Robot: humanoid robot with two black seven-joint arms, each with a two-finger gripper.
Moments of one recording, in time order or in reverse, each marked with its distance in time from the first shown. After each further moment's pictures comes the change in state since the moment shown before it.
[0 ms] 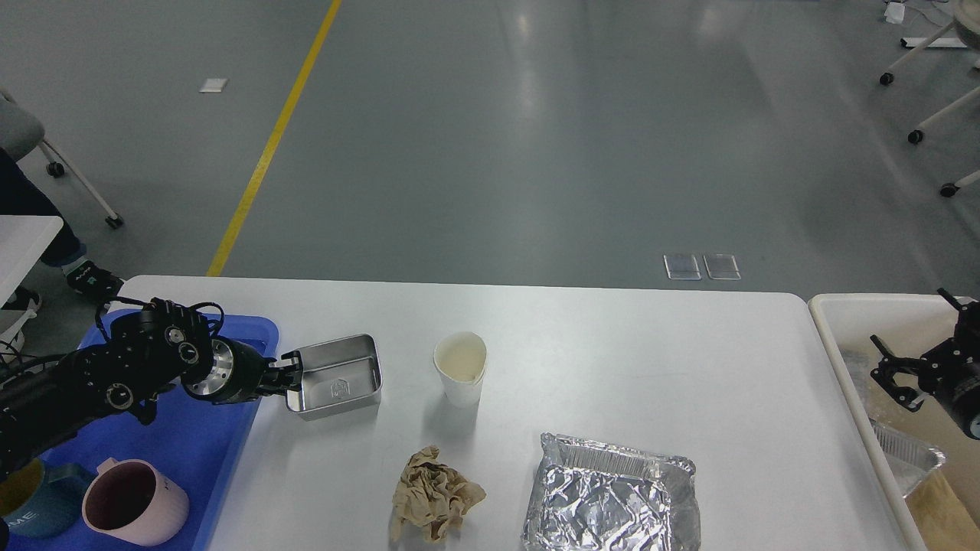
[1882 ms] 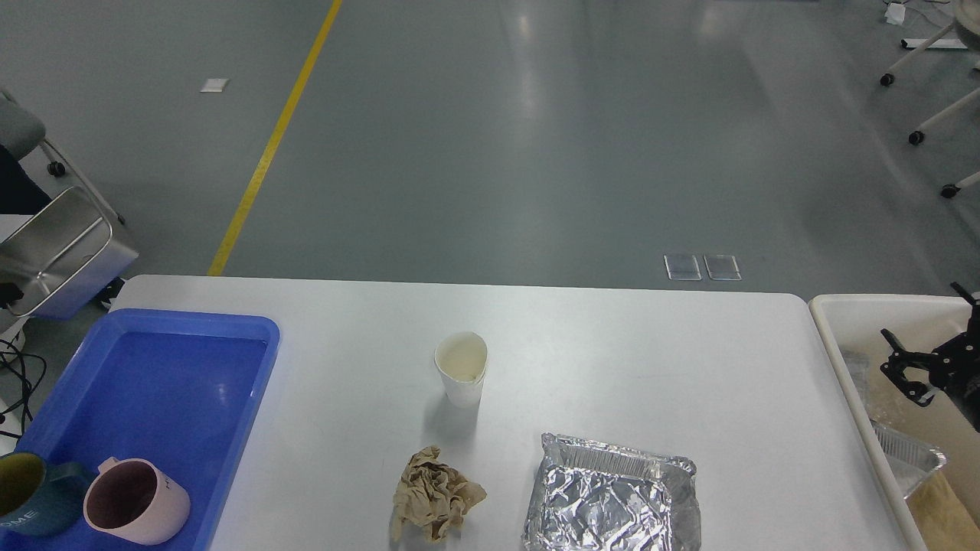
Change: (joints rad) left arm 0.226 0.721 -0.529 -0.122 -0.223 -0.268 -0.165; right arm -0.005 -0.011 0.031 0.015 0.000 -0.003 0.000
